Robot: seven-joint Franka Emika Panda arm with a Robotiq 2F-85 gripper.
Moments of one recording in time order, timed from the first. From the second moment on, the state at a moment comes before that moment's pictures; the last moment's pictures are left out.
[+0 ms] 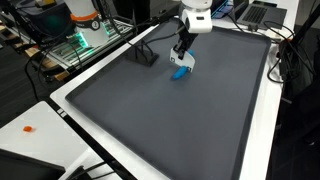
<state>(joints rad) 0.06 0.37 0.02 -2.04 0.04 2.27 0.06</state>
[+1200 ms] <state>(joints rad) 0.06 0.33 0.02 -2.01 0.03 2.21 0.06</state>
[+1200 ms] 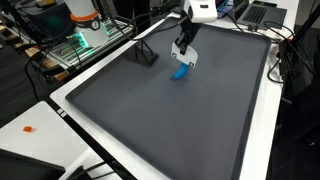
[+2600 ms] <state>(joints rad) 0.03 0.38 0.00 -2.02 -0.03 2.34 -0.03</state>
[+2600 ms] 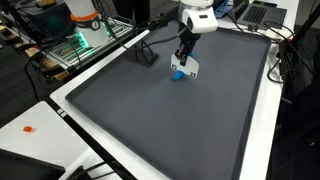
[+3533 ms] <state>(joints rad) 0.02 0.38 0.00 -2.07 0.01 2.39 0.02</state>
